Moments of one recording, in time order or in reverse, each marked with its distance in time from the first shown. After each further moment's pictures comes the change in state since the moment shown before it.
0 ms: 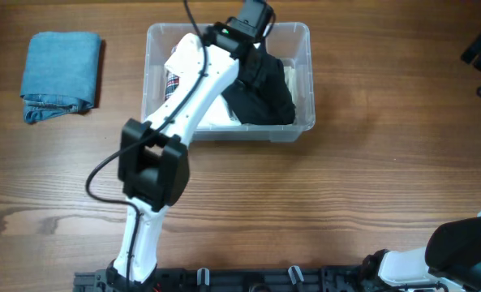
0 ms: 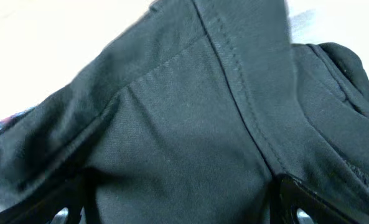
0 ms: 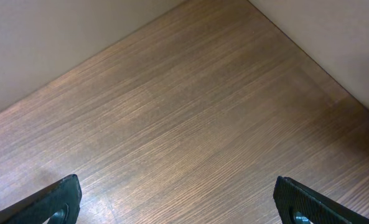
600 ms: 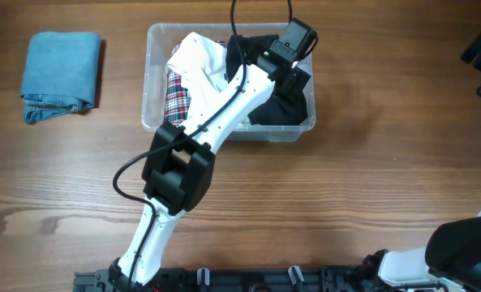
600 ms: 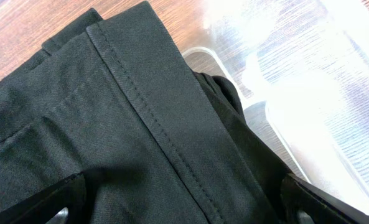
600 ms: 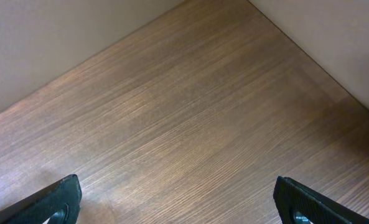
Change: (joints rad) left arm -0.142 0.060 0.005 0.156 0.011 0.000; right arm 0.000 0.000 0.000 0.000 0.000 0.000
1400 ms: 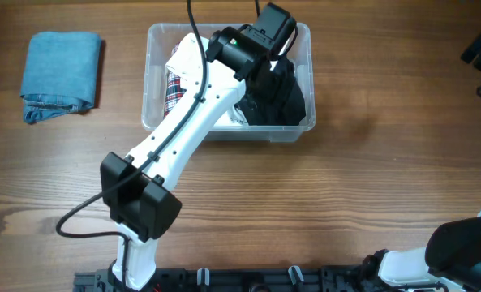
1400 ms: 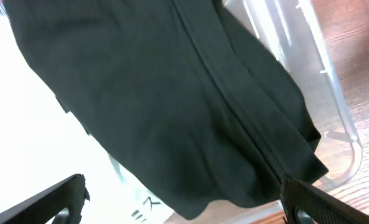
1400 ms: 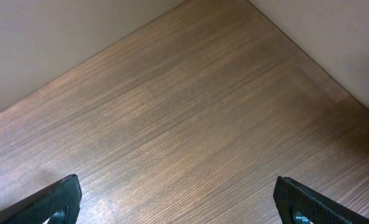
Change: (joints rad) left arm 0.027 -0.271 0.000 -0.445 0.158 -0.210; right arm 0.000 0.000 0.000 0.000 0.000 0.000
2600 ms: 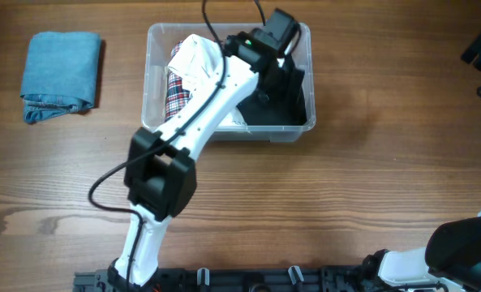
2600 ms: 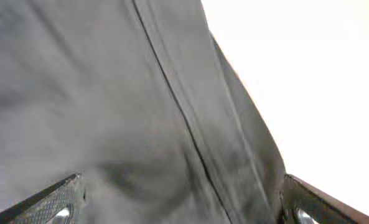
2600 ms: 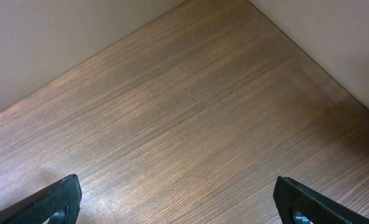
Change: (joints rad) left arm 0.034 0.154 -0.003 0.262 0.104 -0.082; right arm 0.000 0.000 0.000 0.000 0.000 0.000
